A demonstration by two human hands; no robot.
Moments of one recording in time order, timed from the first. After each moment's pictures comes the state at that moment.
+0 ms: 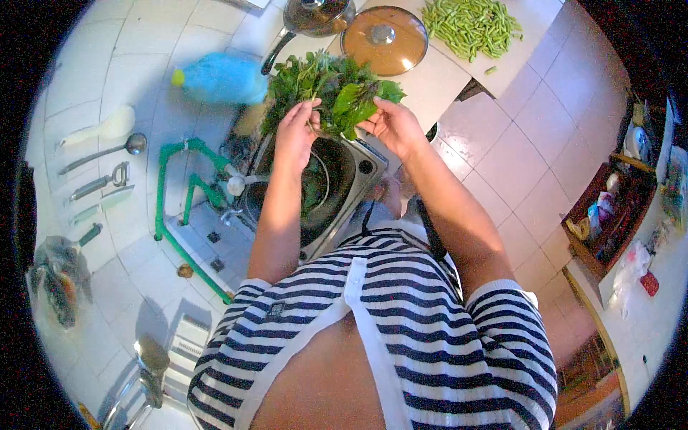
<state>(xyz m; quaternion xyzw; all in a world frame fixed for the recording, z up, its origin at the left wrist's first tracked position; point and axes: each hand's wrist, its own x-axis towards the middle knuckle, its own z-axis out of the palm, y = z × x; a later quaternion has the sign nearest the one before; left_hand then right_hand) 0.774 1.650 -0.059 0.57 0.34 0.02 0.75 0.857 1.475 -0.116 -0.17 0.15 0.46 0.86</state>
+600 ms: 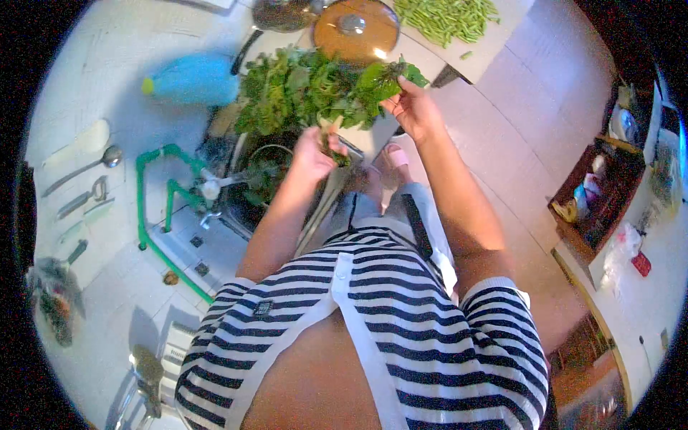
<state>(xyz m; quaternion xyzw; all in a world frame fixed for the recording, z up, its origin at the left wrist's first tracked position) 0.757 1.589 -0.132 0.18 0.48 -0.10 0.85 0.895 1.404 -0.134 -0.27 0.22 0.36 0.86</state>
